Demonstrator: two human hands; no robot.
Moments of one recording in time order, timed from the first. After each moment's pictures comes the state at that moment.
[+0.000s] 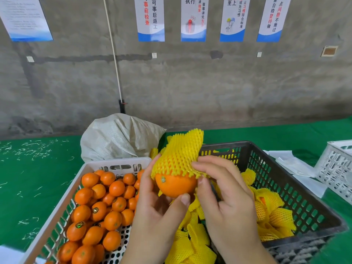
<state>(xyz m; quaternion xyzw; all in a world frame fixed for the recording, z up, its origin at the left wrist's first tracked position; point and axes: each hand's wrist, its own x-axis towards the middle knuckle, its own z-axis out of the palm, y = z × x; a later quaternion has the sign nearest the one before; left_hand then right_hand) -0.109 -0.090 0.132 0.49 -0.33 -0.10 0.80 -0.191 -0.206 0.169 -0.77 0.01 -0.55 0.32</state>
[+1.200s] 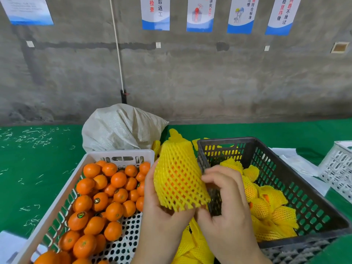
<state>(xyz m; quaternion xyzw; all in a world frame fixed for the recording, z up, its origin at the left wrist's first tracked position) -0.105 -0.097 0.116 0.55 -0.30 0.02 0.78 -0.176 -0.210 0.122 -0.80 -0.01 -0.51 0.31</state>
